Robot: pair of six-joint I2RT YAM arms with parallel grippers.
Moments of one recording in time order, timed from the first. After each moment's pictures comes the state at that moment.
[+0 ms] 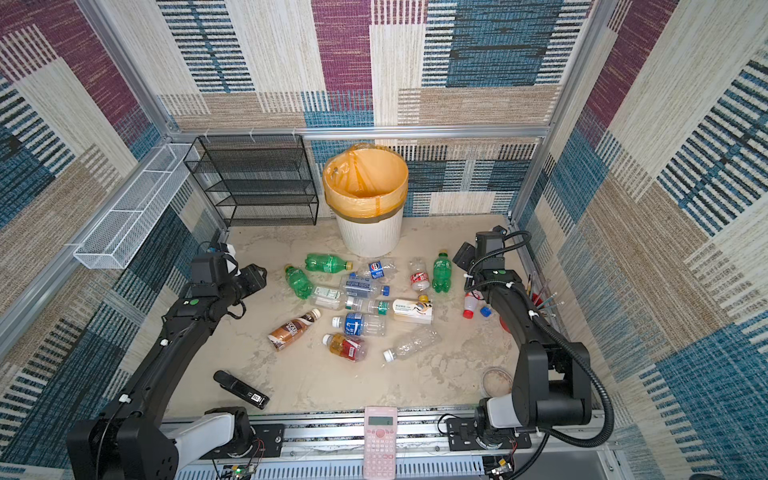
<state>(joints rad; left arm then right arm) 0.00 1.15 0.92 -0.47 0.11 -0.47 0.01 1.47 1.04 -0.30 0.09 0.56</state>
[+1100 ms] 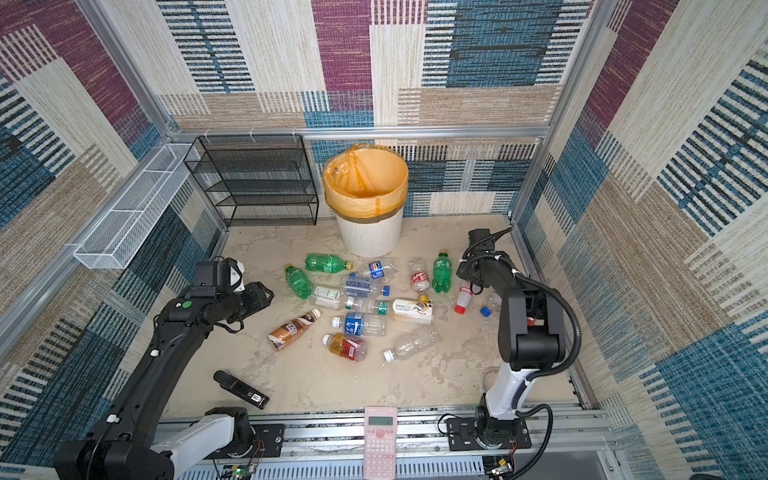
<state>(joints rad) -0.03 1.09 0.98 -0.78 0.17 -0.47 -0.03 1.71 1.20 -0.49 0.10 0.44</state>
